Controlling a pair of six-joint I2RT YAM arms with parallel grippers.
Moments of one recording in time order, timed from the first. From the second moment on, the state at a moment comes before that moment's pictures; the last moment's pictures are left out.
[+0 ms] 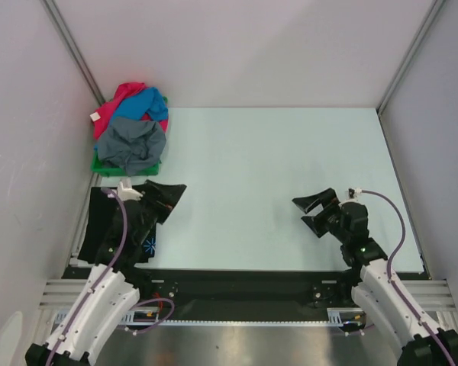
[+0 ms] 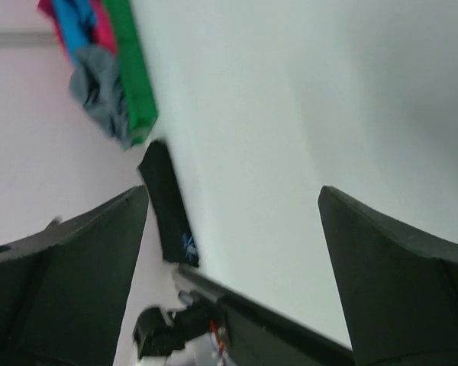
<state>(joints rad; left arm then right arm) -0.31 0.47 0.35 -0.17 -0.02 -1.16 0.27 0.57 0.23 -0.04 -0.18 1.20</state>
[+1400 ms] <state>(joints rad) 0.17 2.04 1.80 -0.48 -0.23 -0.58 0.01 0.73 0.37 -0.12 -0.48 0.82</state>
